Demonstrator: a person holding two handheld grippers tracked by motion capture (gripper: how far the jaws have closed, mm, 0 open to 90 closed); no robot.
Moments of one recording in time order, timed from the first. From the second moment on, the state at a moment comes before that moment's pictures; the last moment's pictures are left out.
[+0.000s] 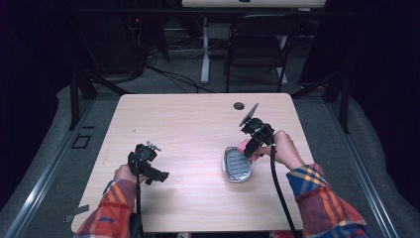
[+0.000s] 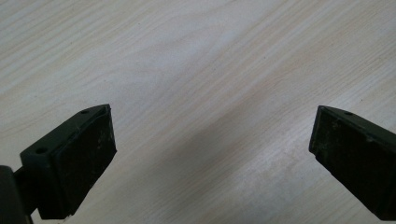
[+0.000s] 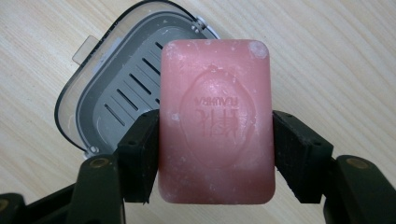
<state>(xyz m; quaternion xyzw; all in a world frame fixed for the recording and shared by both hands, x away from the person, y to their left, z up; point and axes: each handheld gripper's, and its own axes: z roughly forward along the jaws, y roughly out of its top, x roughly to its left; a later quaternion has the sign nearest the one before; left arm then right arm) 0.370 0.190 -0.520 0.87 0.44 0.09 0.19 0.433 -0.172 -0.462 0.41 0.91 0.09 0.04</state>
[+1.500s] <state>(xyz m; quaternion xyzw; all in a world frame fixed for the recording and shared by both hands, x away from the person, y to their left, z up) 0.369 0.190 -0.520 0.87 0.44 0.09 0.20 0.419 -0.142 -0.479 0.41 0.91 0.09 0.01</state>
